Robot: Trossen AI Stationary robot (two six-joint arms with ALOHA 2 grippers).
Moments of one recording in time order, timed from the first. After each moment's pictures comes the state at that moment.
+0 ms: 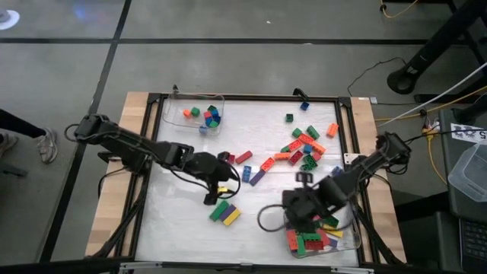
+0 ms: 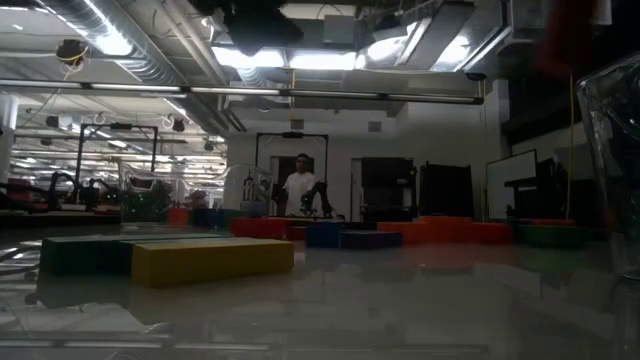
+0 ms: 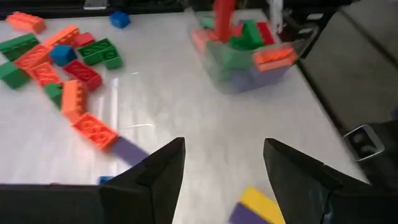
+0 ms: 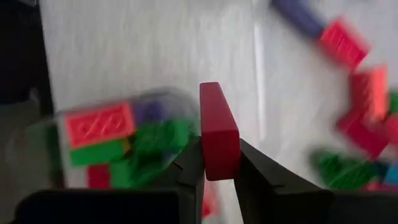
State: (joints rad) left arm -0.24 1.41 1.01 -0.19 -0.03 -0.07; right arm 0.60 1.70 1.65 -1.33 0.13 0.63
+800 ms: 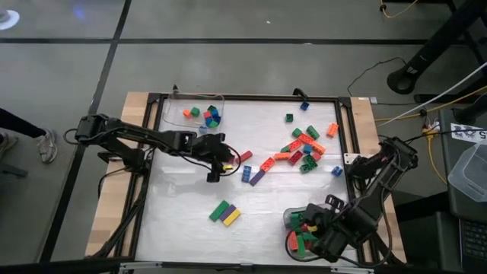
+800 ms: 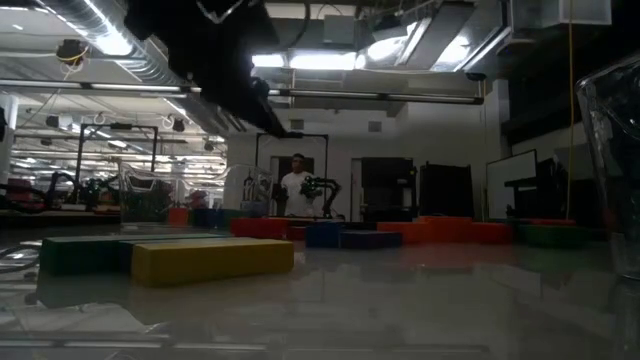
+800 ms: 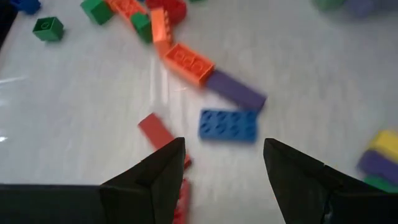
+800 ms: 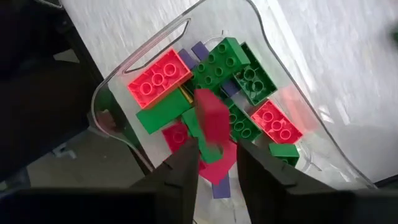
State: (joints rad) left arm 0.00 1.41 0.87 -0.20 -0.05 0.13; right arm 0.85 1.70 1.65 -1.36 0.11 1.33
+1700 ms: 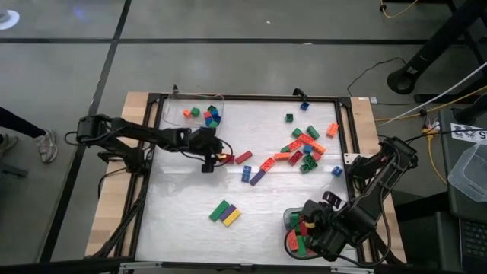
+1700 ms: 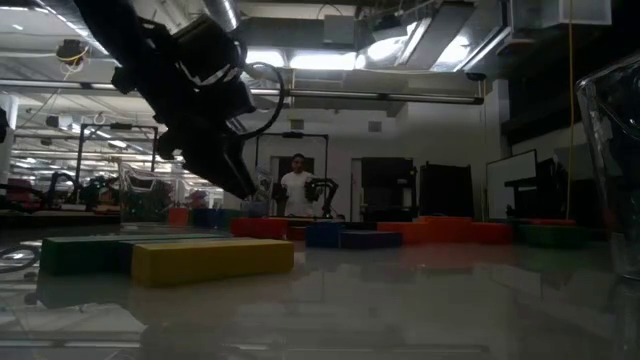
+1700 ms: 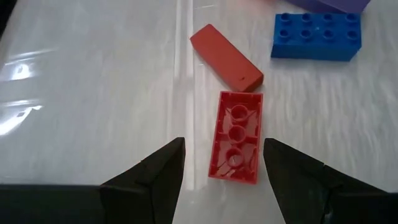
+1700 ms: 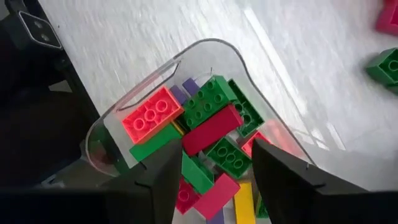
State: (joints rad) left arm 0.17 1.41 0.62 -0.03 -0.05 0.24; right arm 0.85 1.70 1.65 -1.36 0.24 1.33
